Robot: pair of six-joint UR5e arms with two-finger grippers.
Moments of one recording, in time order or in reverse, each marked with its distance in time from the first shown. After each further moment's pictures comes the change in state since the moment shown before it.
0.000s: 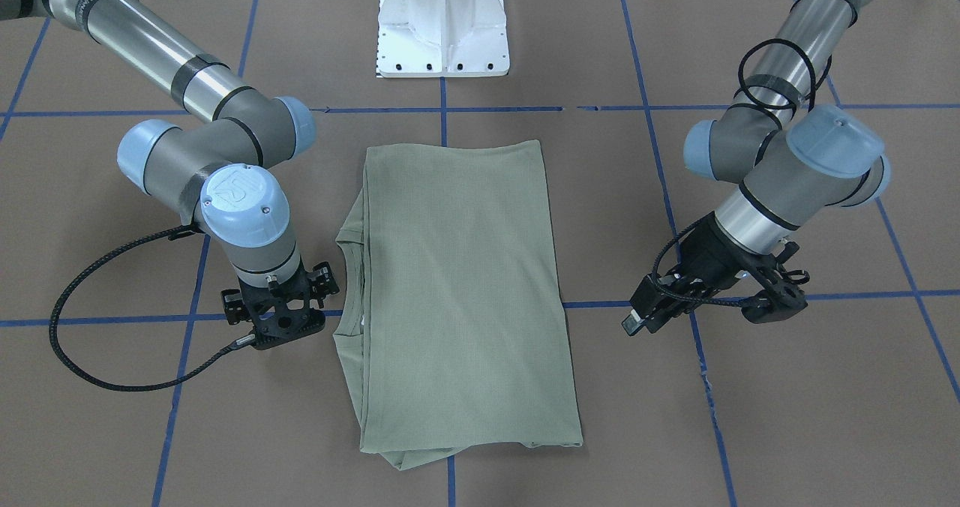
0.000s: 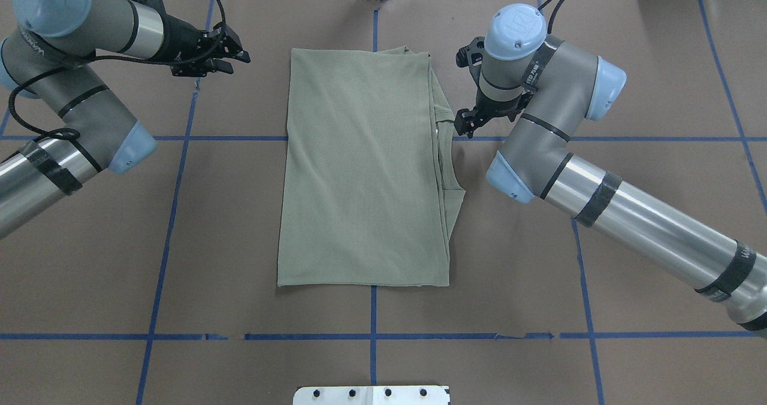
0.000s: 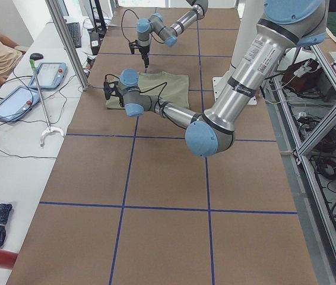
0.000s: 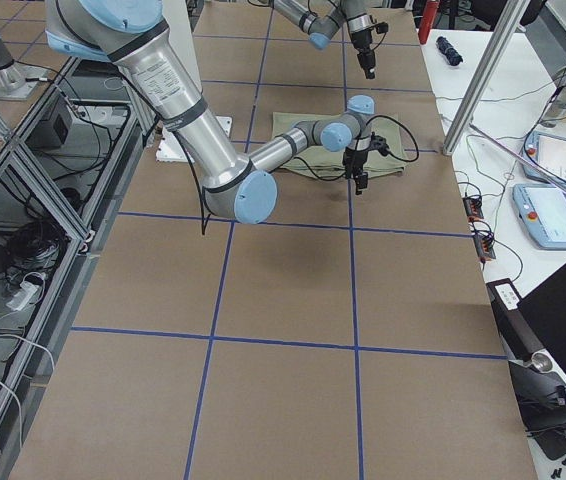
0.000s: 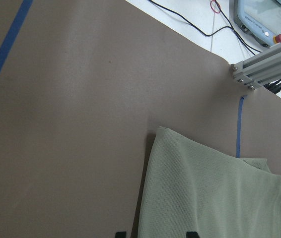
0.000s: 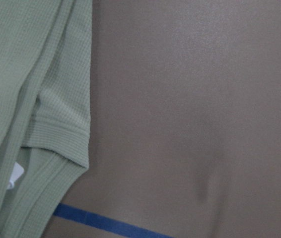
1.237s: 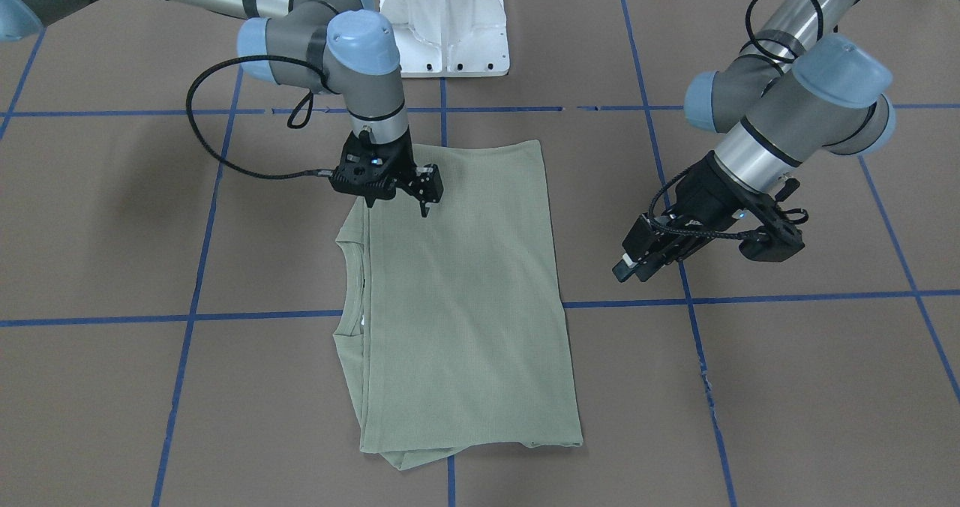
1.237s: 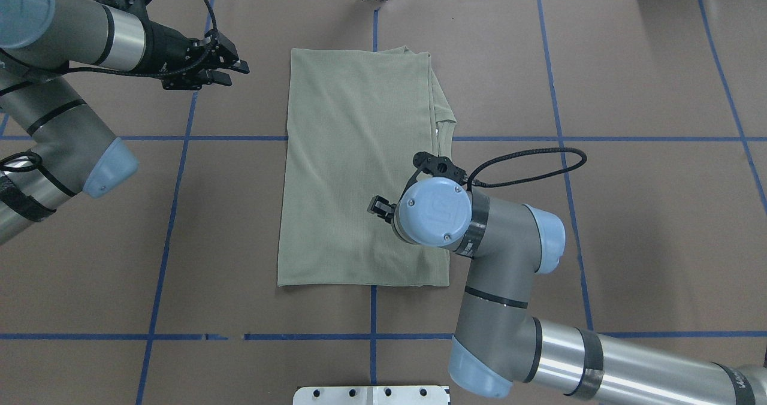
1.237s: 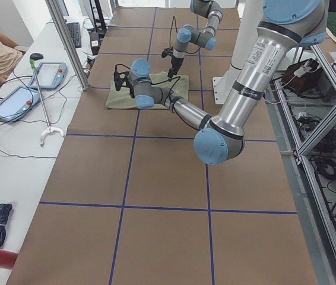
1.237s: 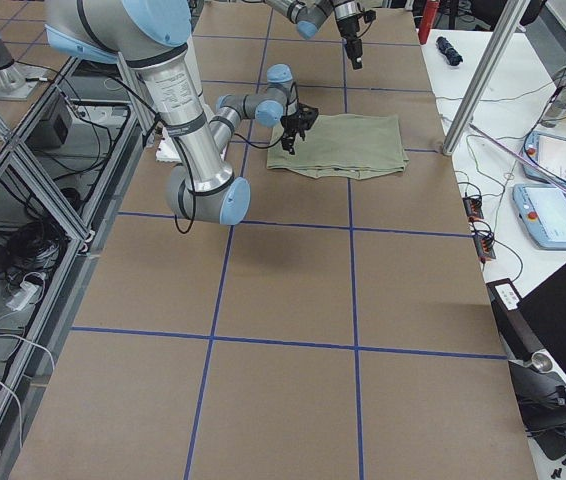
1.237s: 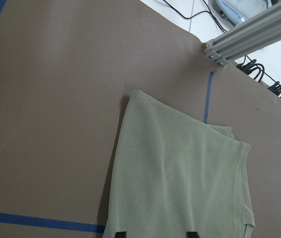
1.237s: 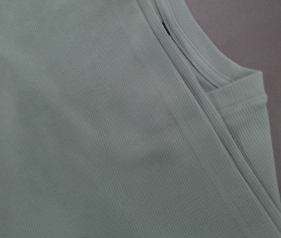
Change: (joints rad) left arm 0.018 0.095 -0.242 0.098 -0.016 -0.039; right arm -0.421 -0.098 0.376 0.010 -0.355 1.189
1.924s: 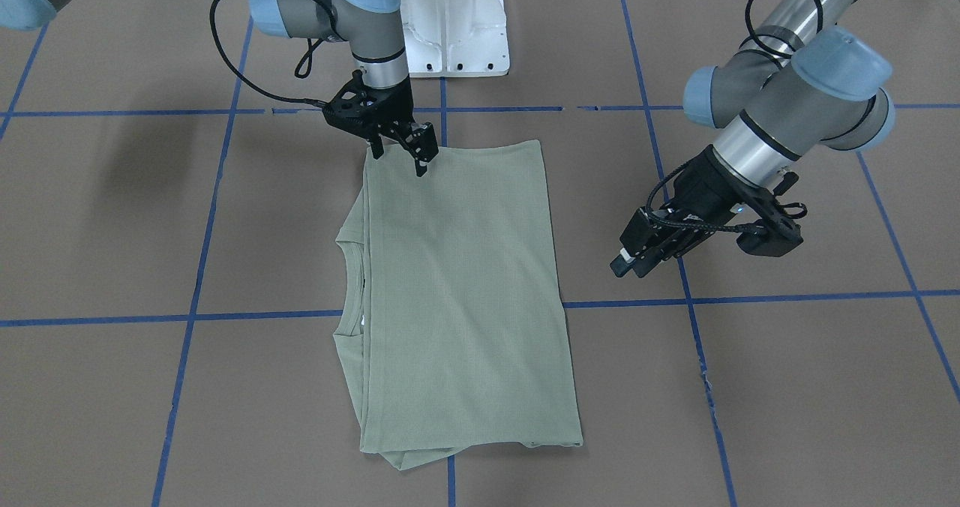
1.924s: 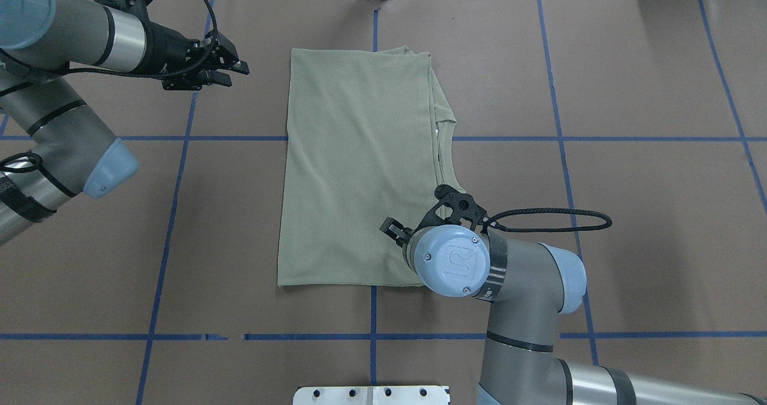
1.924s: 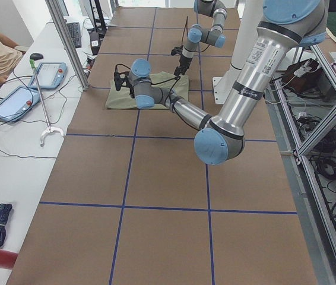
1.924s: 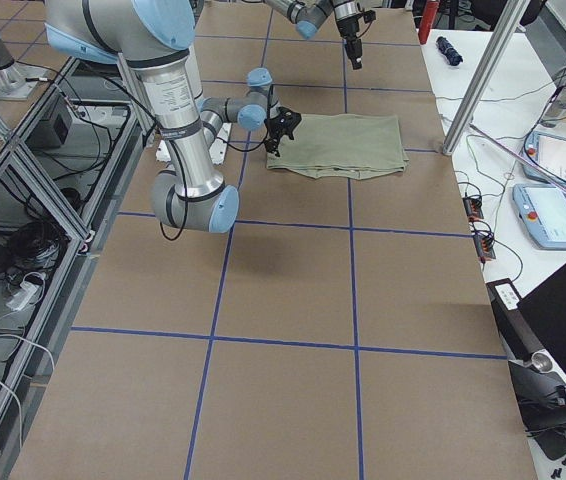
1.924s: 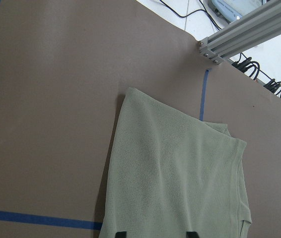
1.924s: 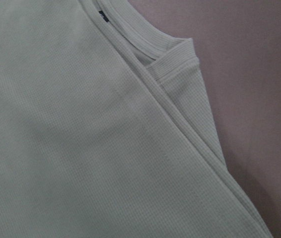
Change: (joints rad) left arm 0.001 0.000 0.002 0.000 0.001 0.008; right arm -0.060 -0.088 0.101 -0.011 -0.078 0.177
